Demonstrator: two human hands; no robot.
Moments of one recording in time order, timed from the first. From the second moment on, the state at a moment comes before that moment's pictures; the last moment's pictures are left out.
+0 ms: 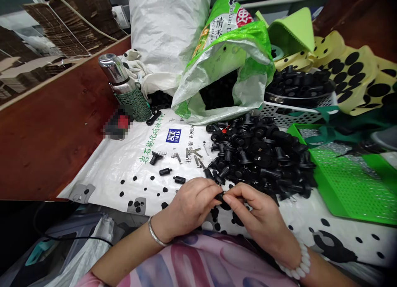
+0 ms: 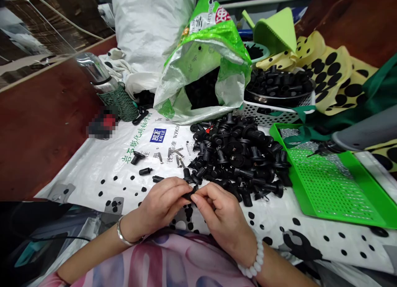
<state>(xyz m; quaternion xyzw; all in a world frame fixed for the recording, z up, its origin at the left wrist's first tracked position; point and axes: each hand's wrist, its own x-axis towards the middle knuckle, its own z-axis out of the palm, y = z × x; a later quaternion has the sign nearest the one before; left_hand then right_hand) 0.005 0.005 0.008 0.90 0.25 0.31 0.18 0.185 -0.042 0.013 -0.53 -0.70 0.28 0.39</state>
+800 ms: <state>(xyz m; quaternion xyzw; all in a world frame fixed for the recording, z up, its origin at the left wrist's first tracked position) -0.003 -0.009 0.014 0.57 0.36 0.20 0.71 0.180 -0.057 0.003 -0.43 -0.79 0.21 0.39</state>
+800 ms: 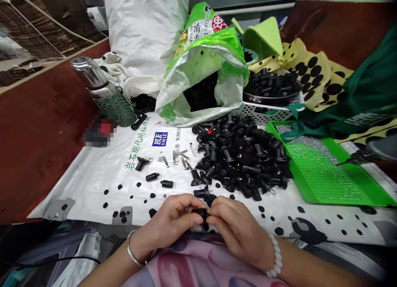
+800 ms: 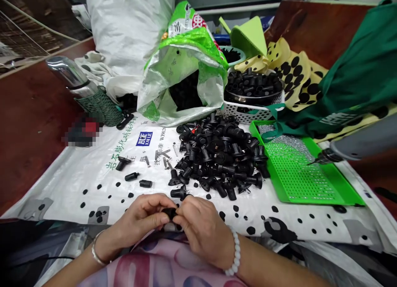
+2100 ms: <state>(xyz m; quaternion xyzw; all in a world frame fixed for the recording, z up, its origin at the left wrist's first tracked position) -0.005 -0.008 -0.006 0.44 0.32 0.33 0.77 0.171 -0.032 0.028 -0.44 -0.81 0.20 0.32</state>
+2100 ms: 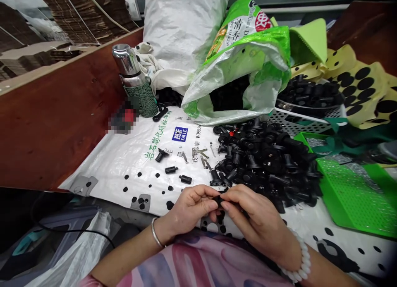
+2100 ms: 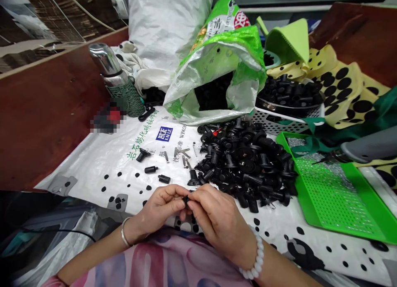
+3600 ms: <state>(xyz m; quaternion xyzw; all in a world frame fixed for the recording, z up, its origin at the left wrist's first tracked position) -0.011 -0.007 -0.009 0.76 0.30 0.36 0.46 0.171 -0.044 0.005 -0.46 -0.79 0.23 0.34</state>
